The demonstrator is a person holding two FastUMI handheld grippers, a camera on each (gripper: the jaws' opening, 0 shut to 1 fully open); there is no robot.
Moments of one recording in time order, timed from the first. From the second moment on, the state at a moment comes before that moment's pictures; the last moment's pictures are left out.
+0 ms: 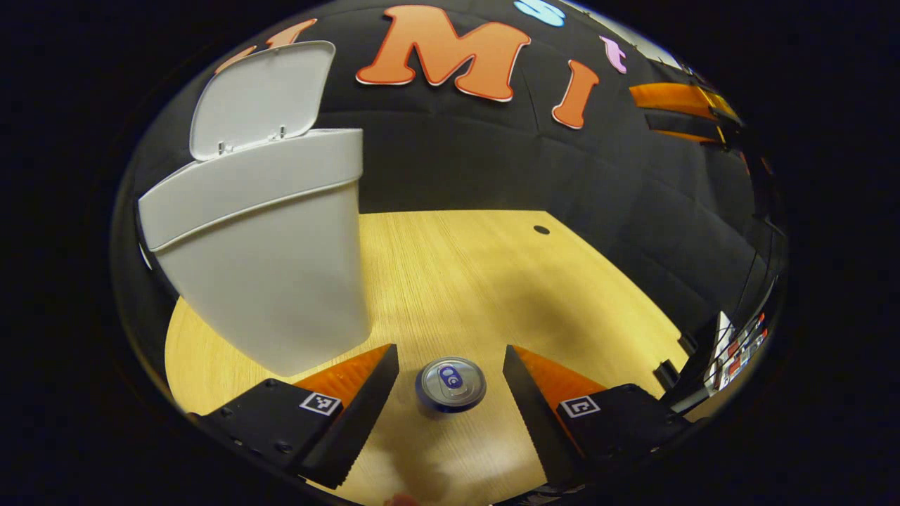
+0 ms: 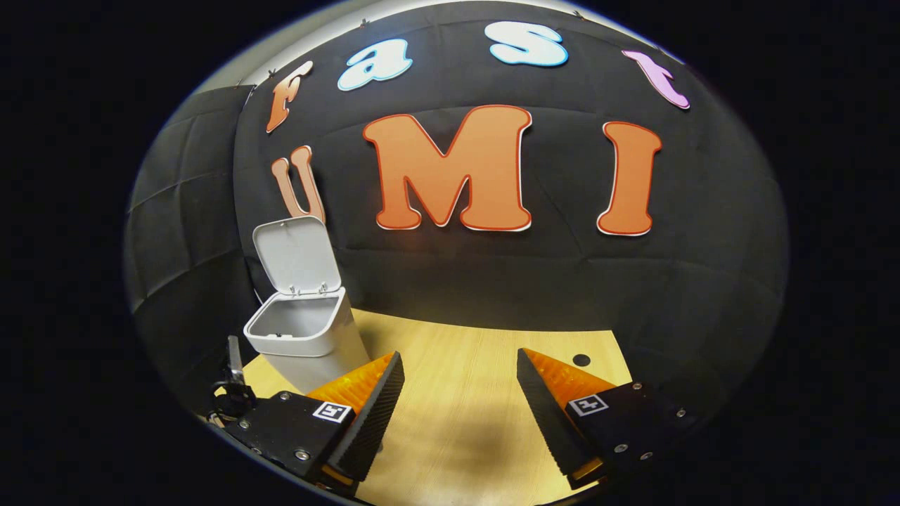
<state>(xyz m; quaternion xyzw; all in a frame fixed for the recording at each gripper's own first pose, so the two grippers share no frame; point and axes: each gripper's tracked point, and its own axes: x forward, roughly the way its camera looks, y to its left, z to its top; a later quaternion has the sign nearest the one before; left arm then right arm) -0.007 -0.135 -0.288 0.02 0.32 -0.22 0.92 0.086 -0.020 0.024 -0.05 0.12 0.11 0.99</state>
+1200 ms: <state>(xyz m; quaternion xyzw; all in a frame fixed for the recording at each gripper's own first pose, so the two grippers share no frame) 0.004 -0.121 -0.301 0.04 0.34 -0.18 0.92 0.058 -0.059 -0.076 0.02 0.14 0.02 0.99</state>
